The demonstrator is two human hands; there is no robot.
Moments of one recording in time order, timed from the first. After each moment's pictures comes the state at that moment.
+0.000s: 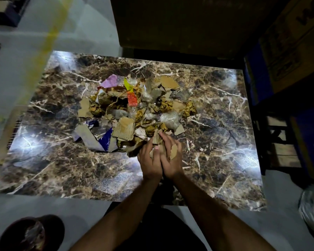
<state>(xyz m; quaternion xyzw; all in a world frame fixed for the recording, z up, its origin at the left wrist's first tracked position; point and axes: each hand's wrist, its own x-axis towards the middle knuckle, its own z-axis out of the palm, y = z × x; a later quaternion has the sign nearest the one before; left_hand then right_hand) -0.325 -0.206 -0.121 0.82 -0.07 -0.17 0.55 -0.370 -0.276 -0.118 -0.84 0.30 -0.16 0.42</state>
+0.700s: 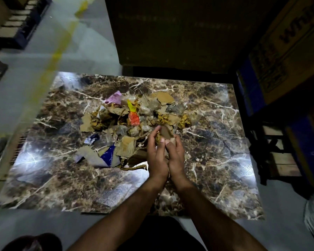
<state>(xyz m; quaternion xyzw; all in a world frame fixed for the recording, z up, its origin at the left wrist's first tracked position) -0.315 -0.245 -0.025 0.65 -0.10 -0.20 0.73 -0.348 -0.285 -0.030 -0.53 0.35 -0.28 0.72</state>
